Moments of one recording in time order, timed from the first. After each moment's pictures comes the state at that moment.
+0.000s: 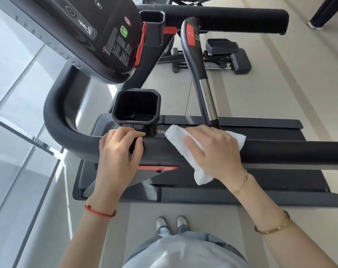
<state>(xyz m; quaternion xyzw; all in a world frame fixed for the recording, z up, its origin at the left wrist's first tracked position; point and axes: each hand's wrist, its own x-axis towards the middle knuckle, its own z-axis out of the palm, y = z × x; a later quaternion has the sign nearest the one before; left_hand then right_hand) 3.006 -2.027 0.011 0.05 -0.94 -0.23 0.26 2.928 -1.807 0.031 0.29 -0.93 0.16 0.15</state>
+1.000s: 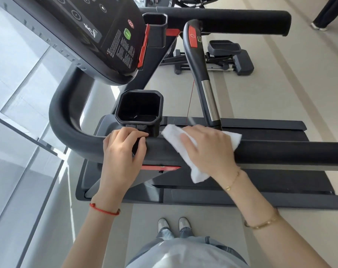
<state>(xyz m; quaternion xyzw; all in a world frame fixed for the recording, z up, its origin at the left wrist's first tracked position) 3.006 -2.026 0.013 0.06 -0.94 -0.24 0.25 2.926 -1.825 0.032 0.27 -0.94 0.15 0.14</state>
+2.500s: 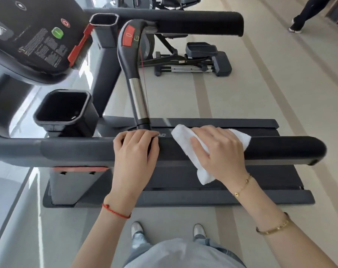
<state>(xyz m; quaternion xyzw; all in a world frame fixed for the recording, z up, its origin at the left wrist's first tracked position) 2.964 -1.818 0.020 0.04 -0.95 -0.20 0.22 2.894 -1.619 0.016 0.27 -0.91 0.18 0.24</state>
